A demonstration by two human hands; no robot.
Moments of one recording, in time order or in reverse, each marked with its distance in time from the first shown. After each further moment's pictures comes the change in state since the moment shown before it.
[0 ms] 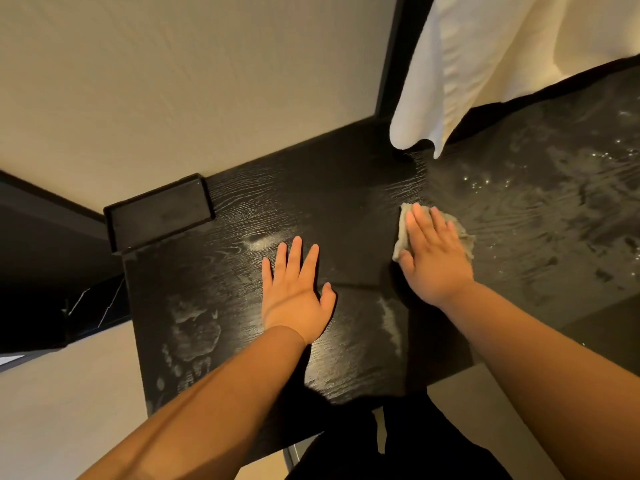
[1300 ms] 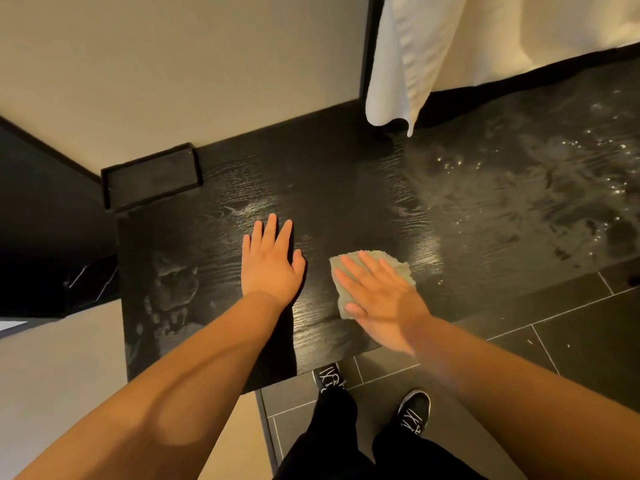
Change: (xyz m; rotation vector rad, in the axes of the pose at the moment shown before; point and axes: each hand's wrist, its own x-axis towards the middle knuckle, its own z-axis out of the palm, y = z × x) left_hand -0.021 0.014 0.006 -0.039 0.084 -0.117; right_hand -0.108 -0.011 0.040 -0.114 0.024 -0.510
